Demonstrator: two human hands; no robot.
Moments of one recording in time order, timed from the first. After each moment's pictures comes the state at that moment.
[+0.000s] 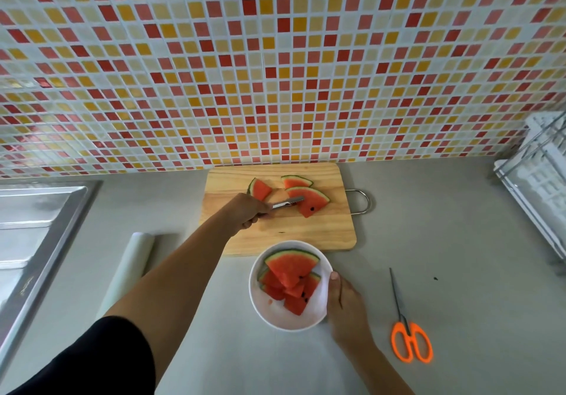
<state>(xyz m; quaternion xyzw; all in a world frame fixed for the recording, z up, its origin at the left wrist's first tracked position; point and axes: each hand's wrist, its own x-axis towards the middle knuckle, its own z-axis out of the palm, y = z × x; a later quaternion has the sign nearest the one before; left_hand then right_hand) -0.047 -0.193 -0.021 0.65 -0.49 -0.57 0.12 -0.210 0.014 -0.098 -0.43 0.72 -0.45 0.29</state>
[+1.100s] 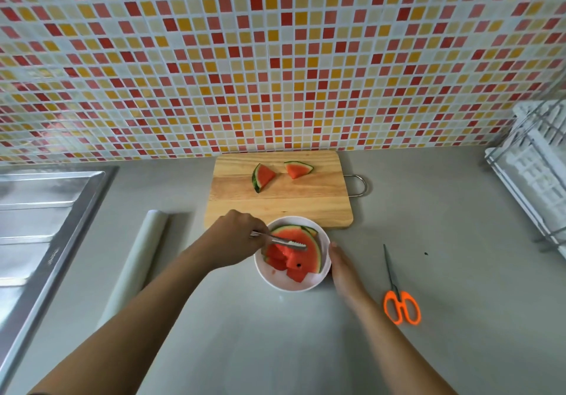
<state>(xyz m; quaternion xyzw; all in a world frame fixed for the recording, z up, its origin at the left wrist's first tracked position) -0.013 -0.063 0.048 0.48 -0.85 -0.23 0.01 -0.220 0.008 -0.080 -0.35 0.65 -0.43 0.52</state>
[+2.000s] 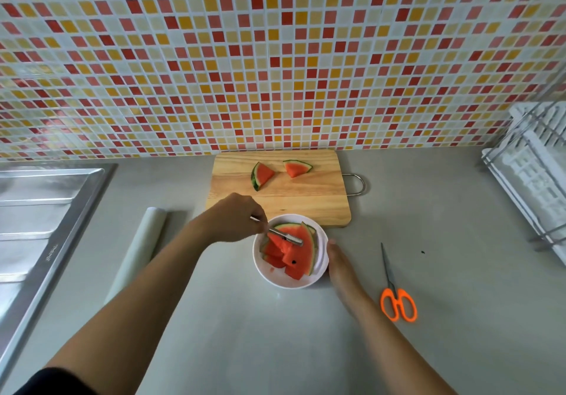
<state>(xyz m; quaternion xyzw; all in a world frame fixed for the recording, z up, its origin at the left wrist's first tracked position) -0.022 -0.086 0.066 0.49 -0.83 -0.26 -0.05 -0.218 0.005 -0.078 -0.32 0.66 -0.43 0.52</state>
